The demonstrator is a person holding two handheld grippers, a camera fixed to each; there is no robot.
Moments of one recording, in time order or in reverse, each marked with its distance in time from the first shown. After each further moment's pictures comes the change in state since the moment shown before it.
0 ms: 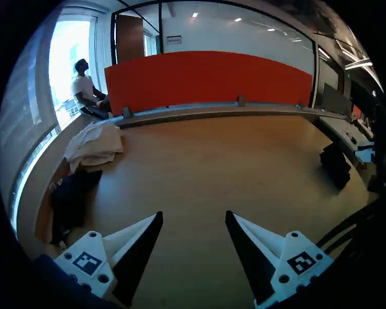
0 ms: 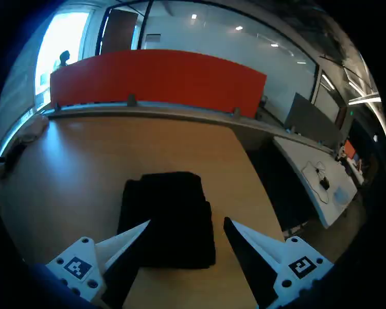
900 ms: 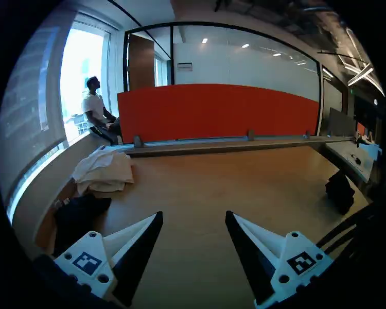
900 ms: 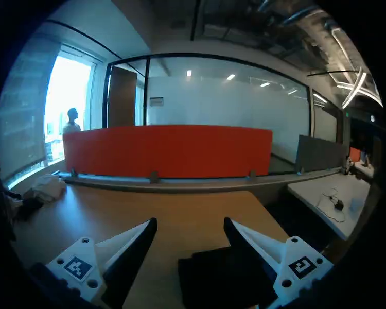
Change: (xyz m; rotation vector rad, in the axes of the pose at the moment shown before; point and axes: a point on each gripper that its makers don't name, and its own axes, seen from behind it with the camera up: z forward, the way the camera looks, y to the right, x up) left arm 0.066 -0.026 0.000 0.051 0.208 -0.044; right arm 0.143 -0.093 -0.036 0.076 0.421 0.121
